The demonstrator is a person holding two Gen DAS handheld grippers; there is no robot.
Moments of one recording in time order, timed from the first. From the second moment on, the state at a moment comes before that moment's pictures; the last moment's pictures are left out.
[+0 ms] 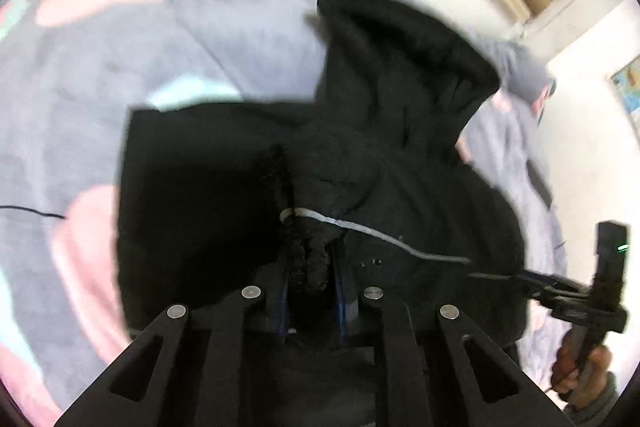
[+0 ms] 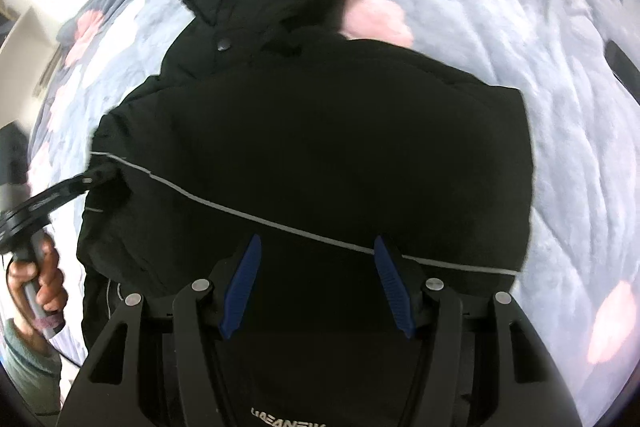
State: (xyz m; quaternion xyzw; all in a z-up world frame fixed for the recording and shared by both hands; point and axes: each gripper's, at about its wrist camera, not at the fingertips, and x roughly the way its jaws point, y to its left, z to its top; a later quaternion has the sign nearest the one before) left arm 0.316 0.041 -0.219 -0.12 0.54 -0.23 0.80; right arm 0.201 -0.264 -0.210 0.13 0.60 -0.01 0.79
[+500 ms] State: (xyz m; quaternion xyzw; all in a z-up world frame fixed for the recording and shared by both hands) left arm 0.308 0.082 -0.275 -0.10 0.62 -0.11 0.77; right arm 0.238 -0.236 -0.264 -0.01 0.62 -0.07 0.78
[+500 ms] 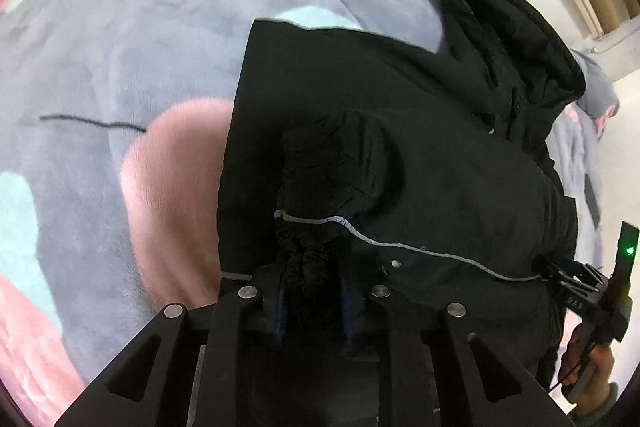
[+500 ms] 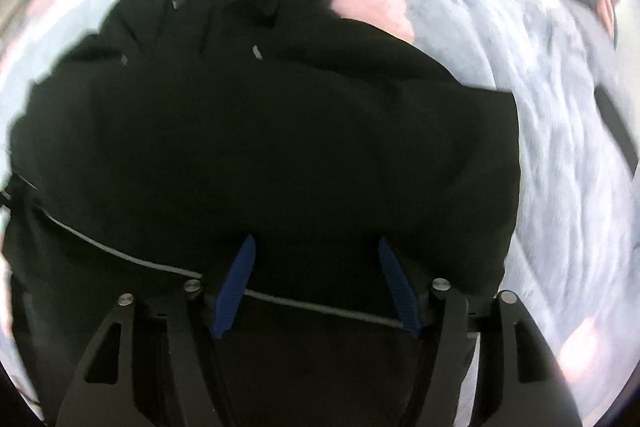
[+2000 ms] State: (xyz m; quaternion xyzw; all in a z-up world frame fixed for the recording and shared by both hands) left arm 0.485 -0.034 -0.189 -0.10 0.50 -0.24 0.83; right arm 0.377 -0.334 -0.154 0.18 0.48 -0.07 0.85
